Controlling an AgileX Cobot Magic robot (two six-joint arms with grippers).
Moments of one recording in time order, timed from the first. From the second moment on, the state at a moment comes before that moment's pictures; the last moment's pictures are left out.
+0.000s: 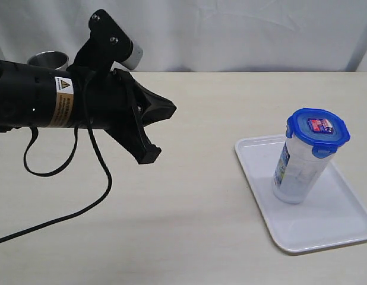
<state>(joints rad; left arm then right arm) -0.59 1.44 -0.86 1.74 -0.34 -1.44 -0.04 0.01 -0.56 1.09 0.63 -1.04</state>
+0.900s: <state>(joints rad) -0.59 1.44 -0.86 1.46 -0.35 -1.43 -0.04 0.01 -0.56 1.09 0.63 -0.98</state>
